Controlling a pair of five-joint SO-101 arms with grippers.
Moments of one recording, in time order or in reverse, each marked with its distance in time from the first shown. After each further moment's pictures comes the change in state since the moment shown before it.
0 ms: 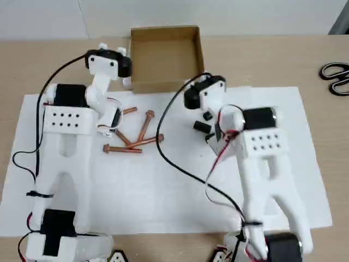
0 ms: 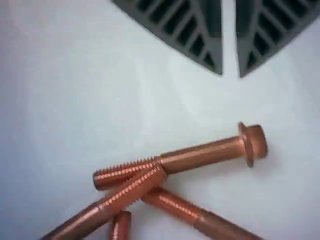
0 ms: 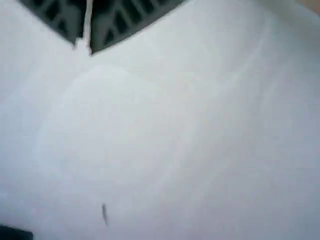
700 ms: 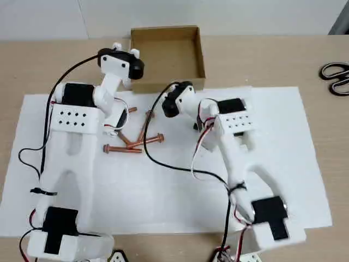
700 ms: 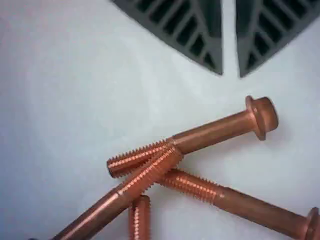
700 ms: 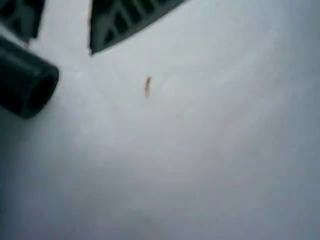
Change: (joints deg) left arm 2.2 0.7 0.2 -1.9 -2.8; right arm -3.5 18.7 -1.1 -18.5 13.8
